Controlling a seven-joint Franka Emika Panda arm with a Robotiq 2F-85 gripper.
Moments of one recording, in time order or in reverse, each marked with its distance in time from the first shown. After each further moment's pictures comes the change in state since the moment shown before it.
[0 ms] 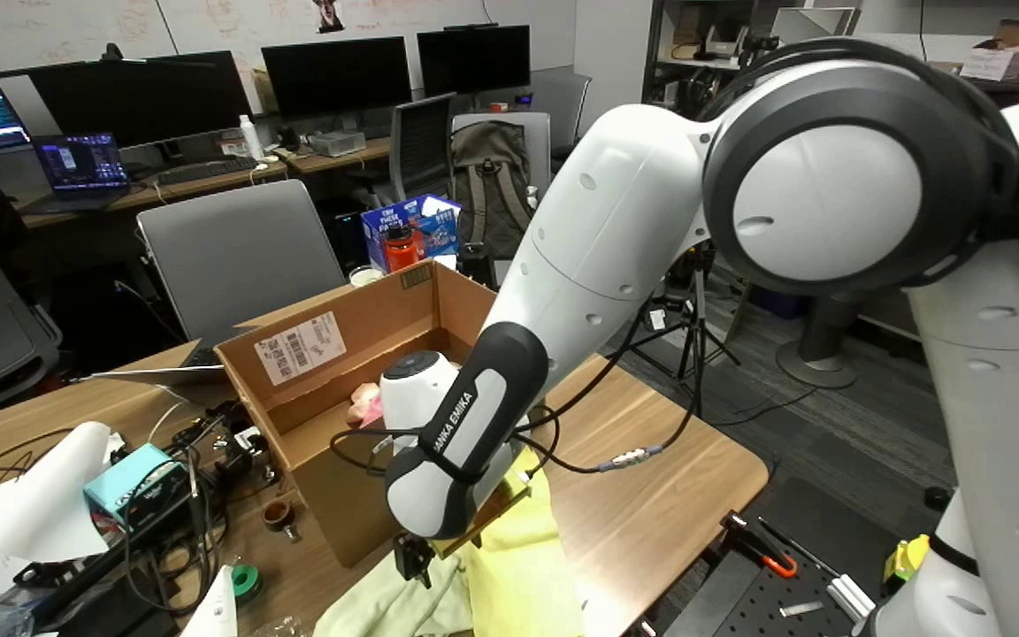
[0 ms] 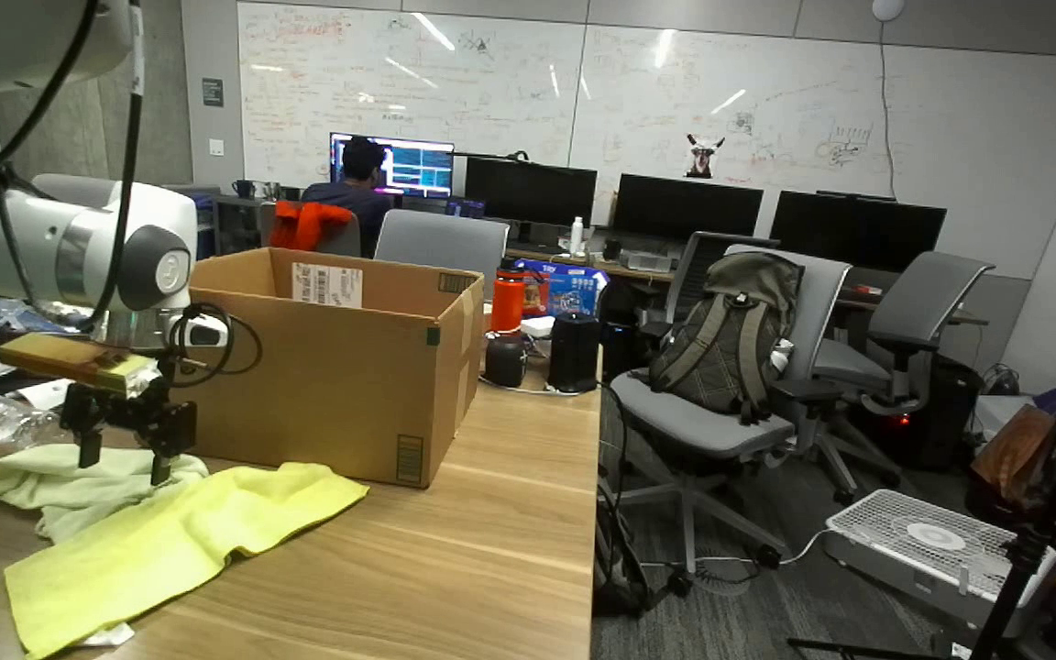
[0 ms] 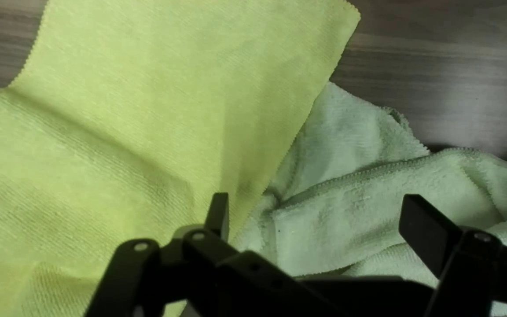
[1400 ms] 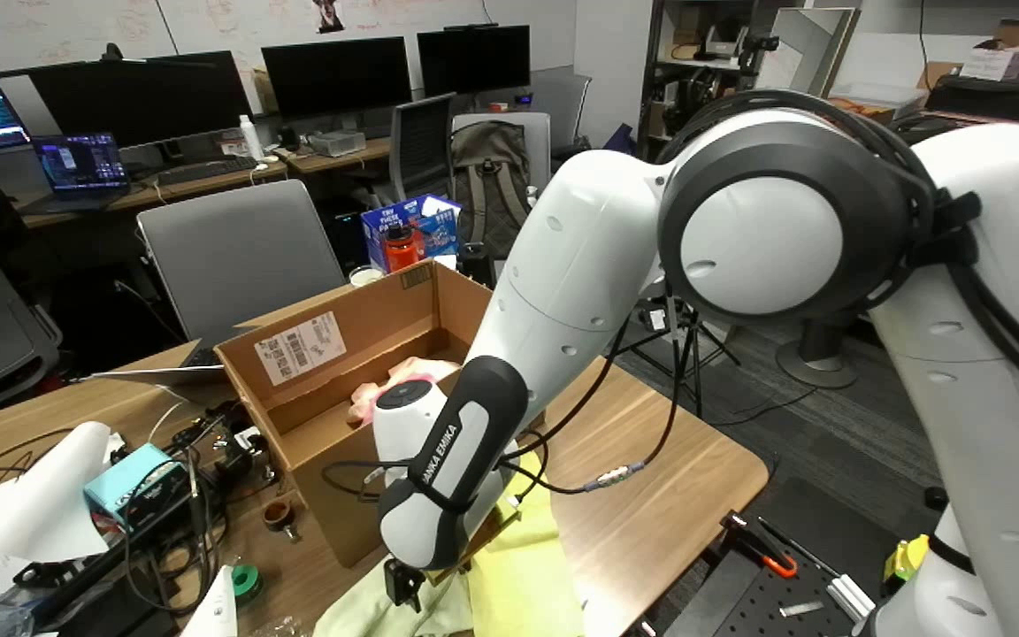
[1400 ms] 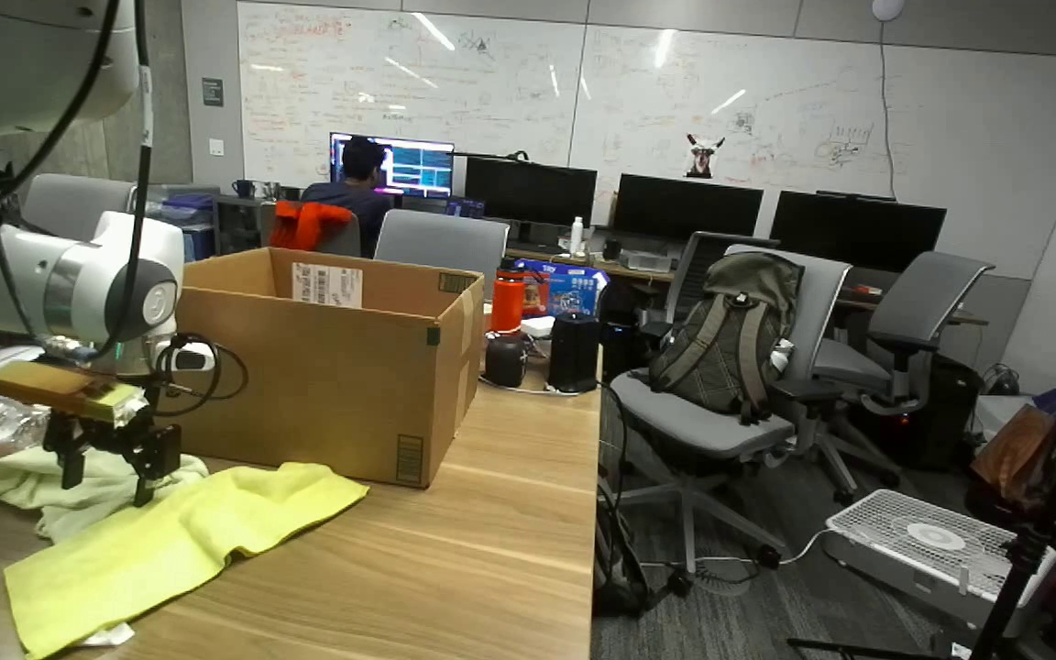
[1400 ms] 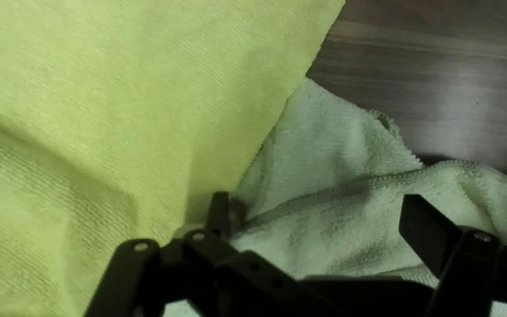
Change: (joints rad) arm 0.018 0.101 0.016 0.053 0.000 0.058 -0.011
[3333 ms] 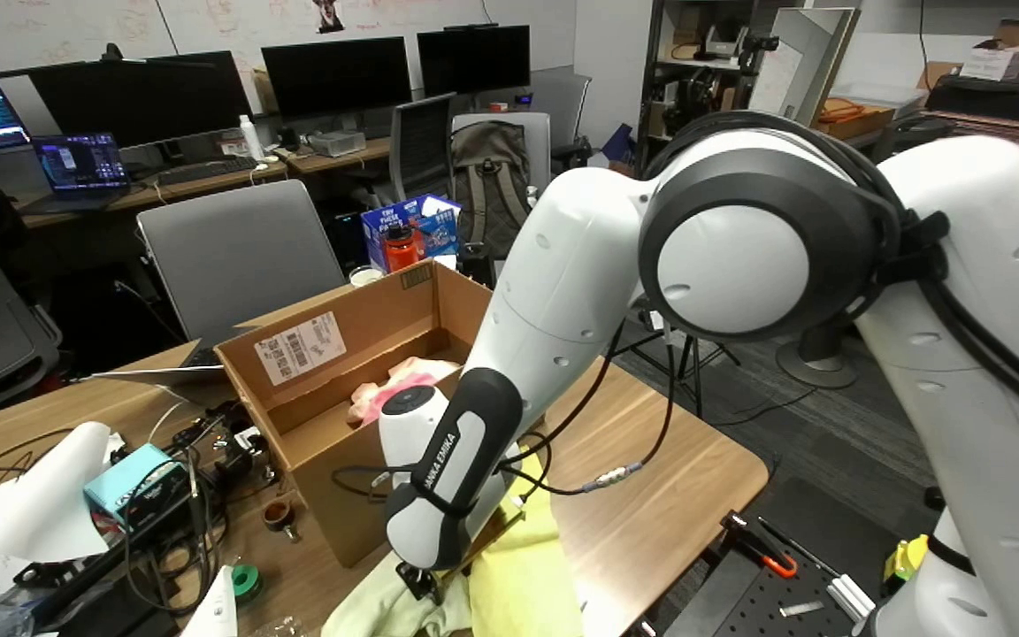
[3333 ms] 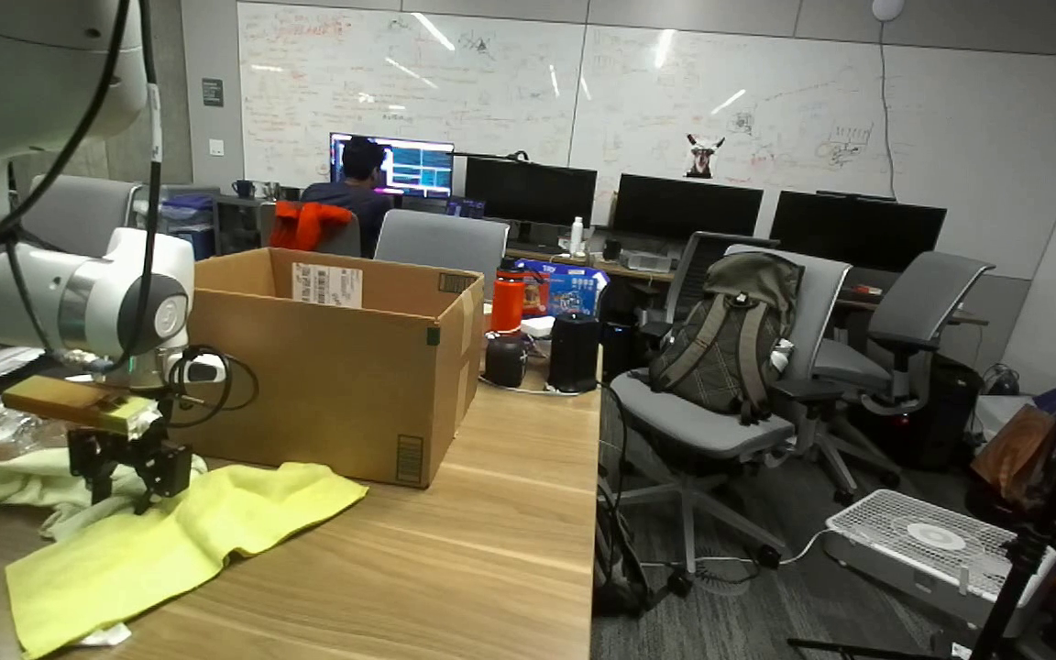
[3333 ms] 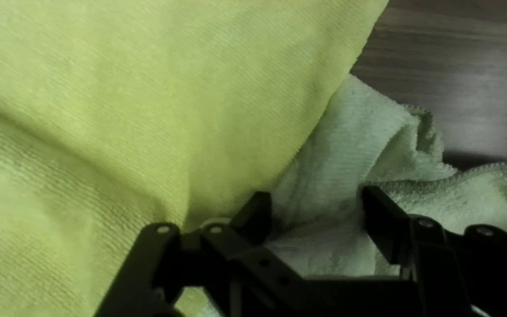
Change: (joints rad) arm 0.029 0.037 -0.050 0.021 0.000 -0.001 0.000
